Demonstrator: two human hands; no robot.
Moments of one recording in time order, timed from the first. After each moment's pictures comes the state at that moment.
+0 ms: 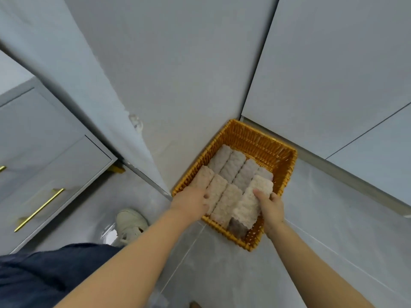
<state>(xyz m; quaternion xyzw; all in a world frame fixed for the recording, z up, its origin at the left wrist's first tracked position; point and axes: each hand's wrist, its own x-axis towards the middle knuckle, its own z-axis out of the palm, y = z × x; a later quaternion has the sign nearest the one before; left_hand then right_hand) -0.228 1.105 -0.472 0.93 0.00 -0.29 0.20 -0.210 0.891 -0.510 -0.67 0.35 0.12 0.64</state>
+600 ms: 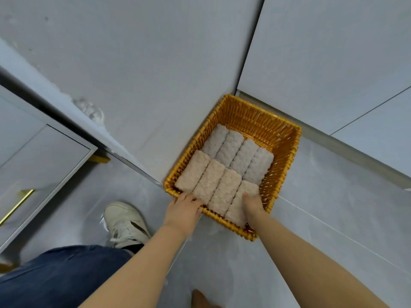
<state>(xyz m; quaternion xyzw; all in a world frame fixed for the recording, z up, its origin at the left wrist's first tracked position) -0.260 1.110 -0.554 0.95 -0.06 -0.28 0.15 -0.209 0.911 -0.618 -0.69 0.46 0.23 0.51</state>
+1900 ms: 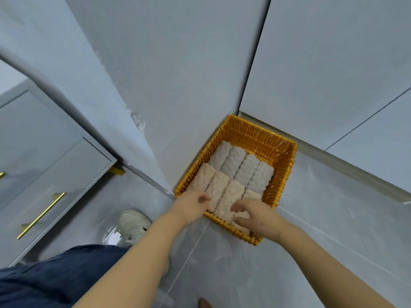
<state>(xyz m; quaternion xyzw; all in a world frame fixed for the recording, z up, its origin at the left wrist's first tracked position) -0.244 1.121 -0.472 0.89 0.06 -0.29 0.36 -0.233 0.907 -0.466 -0.91 -0.21 0.32 0.18</state>
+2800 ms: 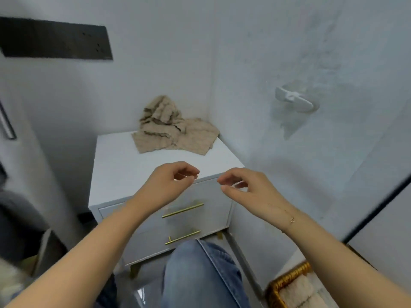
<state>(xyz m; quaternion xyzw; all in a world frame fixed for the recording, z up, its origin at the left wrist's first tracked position) -0.419 1.414 -0.193 0.86 0.21 0.20 0.42 -0.285 1.244 -0.184 -0.77 -0.50 0.13 0.38</state>
